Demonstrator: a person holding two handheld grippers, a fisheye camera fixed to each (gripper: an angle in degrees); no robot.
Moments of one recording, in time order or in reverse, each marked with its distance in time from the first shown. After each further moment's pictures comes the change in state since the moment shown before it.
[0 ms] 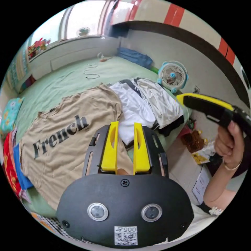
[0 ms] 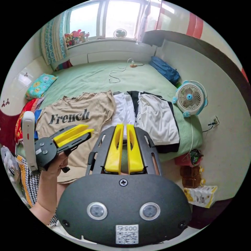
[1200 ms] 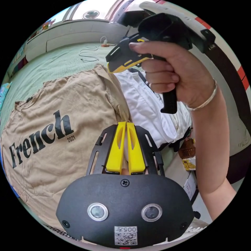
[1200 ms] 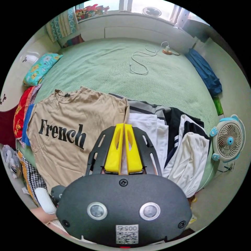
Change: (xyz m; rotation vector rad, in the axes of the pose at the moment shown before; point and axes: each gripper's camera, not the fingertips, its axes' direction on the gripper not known) left arm -0.200 0.023 0.332 0.002 0.181 -0.196; right arm -0.096 -0.341 0.138 -0.233 -0.147 -0.197
